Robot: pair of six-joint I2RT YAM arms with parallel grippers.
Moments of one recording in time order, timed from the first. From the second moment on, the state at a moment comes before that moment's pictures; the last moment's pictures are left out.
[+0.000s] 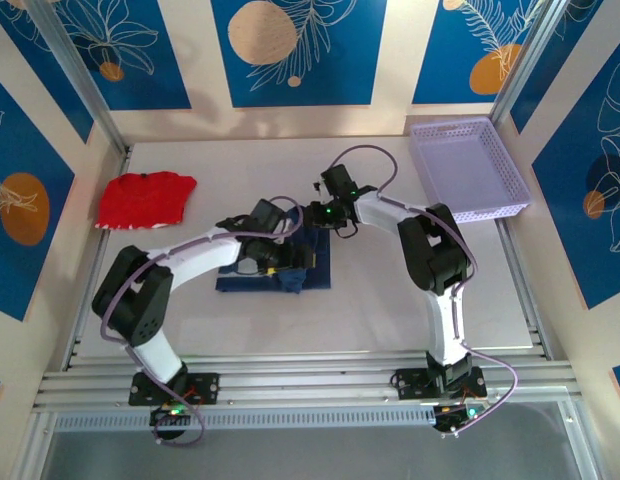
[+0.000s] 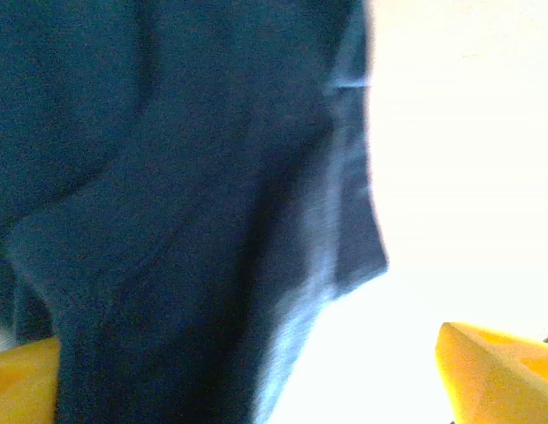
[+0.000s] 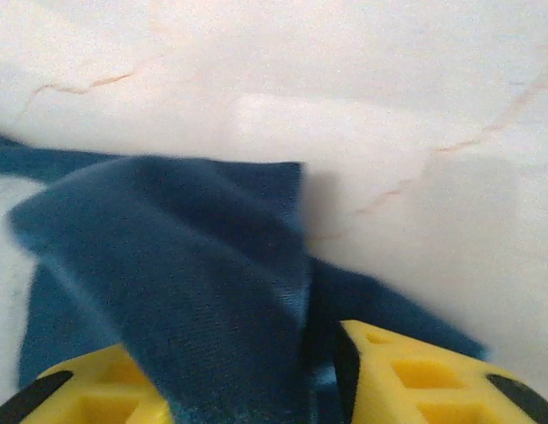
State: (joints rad) left arm -0.65 1.70 1.10 -0.46 0.36 -0.61; right arm 0.48 2.09 1.48 -0.40 -0.27 0.42
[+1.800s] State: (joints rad) left arm -0.55 1.62 0.84 -0.32 0.36 -0.46; right arm 0.41 2.25 1.67 -0.49 -0.52 0.47
